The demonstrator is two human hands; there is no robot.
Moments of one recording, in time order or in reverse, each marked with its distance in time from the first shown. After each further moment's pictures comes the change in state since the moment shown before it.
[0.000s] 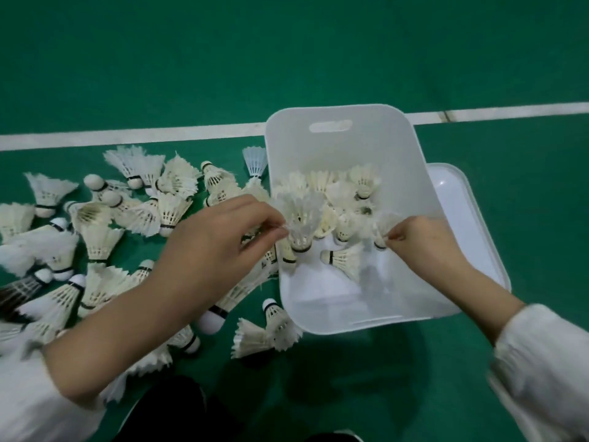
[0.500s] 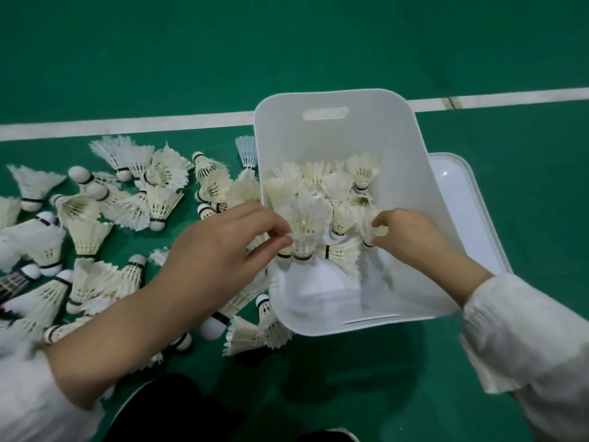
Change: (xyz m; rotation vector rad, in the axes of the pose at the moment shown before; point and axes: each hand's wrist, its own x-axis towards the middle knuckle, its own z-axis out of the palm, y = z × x) left_hand 0.003 0.002 0.026 -0.019 -0.071 -0.010; right_hand 0.031 0.010 0.020 -0.056 -0.164 -0.006
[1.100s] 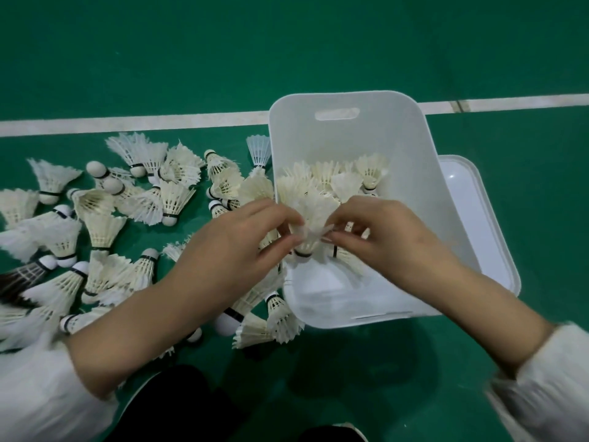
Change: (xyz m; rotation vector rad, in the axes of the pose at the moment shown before) left_hand -0.006 0.007 -0.009 -0.039 -0.039 -0.009; right_hand -0.080 -0.075 -0.042 0.235 0.127 -0.555
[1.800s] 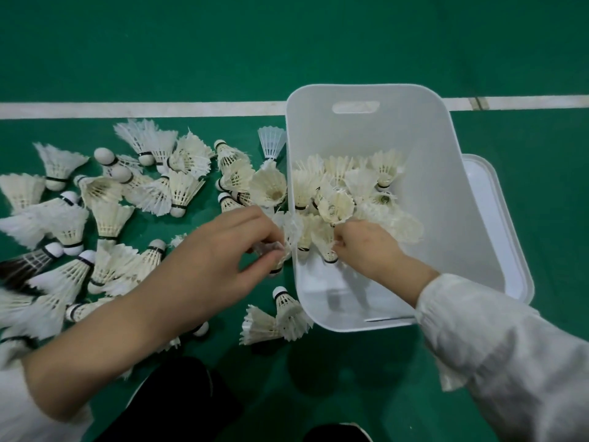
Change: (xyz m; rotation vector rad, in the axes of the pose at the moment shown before) left_hand -0.023 -0.024 -0.013 -0.059 -0.080 -0.003; right_hand 0.049 0.058 0.083 -0.405 -0.260 0.221
